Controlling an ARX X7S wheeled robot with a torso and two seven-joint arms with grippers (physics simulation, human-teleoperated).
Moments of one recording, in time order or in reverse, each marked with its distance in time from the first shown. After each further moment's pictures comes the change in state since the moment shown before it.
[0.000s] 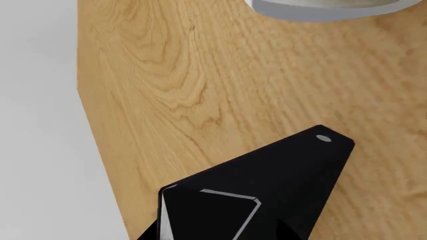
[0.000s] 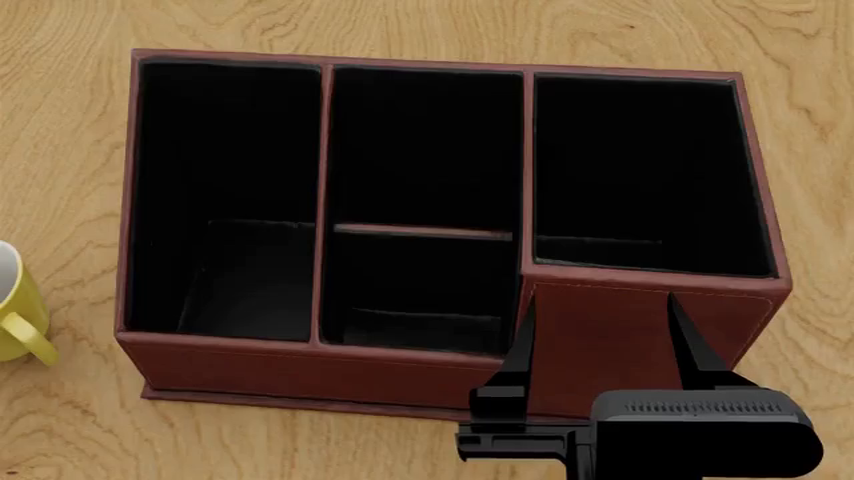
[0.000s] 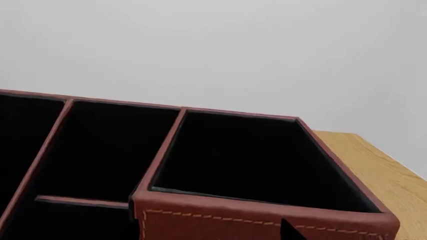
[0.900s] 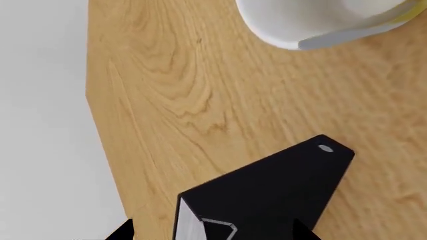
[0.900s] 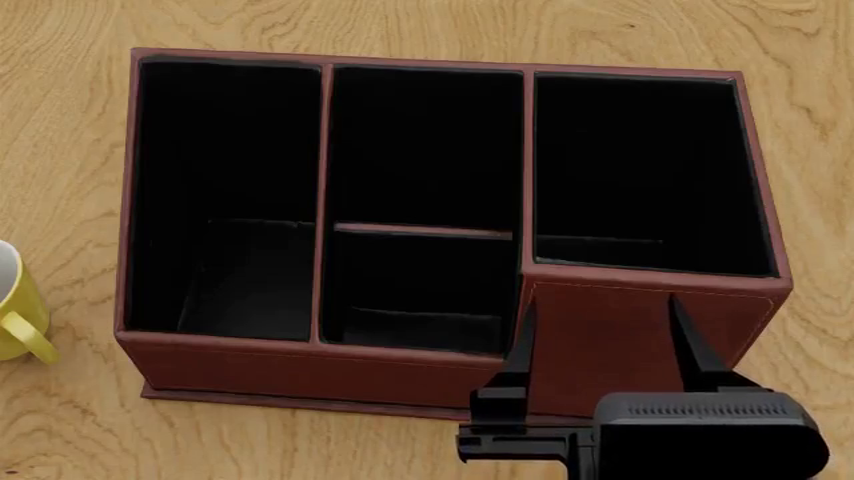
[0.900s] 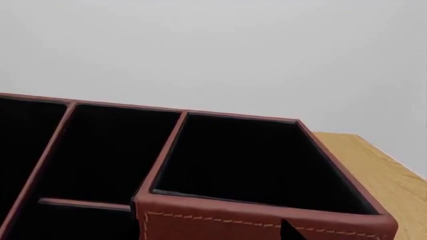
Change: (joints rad) left arm 0.037 -0.024 -0.042 0.123 0.025 -0.062 0.010; right arm -0.009 -0.004 0.013 -0.015 -0.001 0.002 -0.012
